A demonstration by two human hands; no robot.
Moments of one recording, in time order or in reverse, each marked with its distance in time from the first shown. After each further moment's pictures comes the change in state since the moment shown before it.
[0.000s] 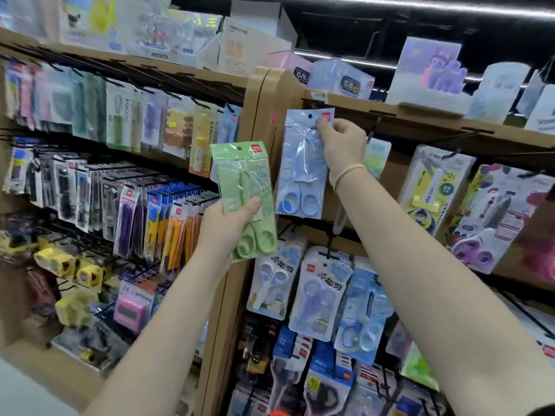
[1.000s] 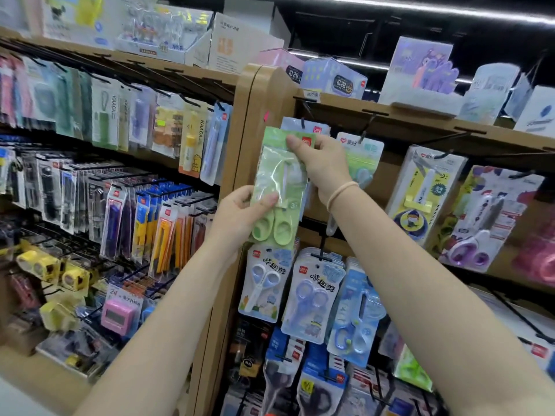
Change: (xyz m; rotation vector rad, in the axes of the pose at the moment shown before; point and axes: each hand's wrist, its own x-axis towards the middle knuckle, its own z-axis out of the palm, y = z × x) left_hand 0.014 -0.004 0.024 0.082 -0.209 0.119; right_hand -0.035 0.000 -0.010 -0.055 -0.273 -0.027
